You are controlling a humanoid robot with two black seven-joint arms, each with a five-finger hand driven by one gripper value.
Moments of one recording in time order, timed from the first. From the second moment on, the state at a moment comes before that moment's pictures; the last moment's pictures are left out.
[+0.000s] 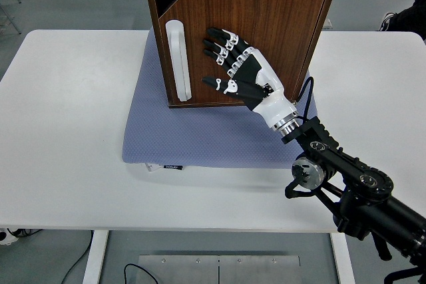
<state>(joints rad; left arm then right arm) 0.16 0.00 -0.14 -0.19 0.06 0.02 -0.23 0.64 0.00 0.73 1.00 -0.64 0.20 0.61</state>
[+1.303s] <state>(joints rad) 0.16 0.00 -0.14 -0.19 0.06 0.02 -0.23 0.33 -0.29 0.86 1.21 -0.64 0.28 0.61</state>
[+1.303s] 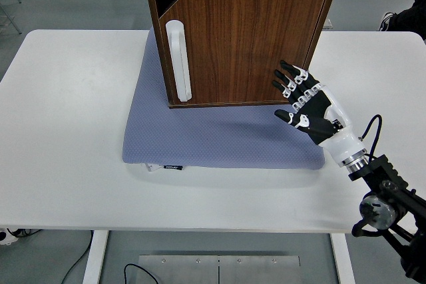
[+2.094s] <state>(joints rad) 0.16 0.00 -0.14 -0.19 0.06 0.02 -0.23 0.08 -0.37 1.09 1.20 -0.64 0.34 0.61</state>
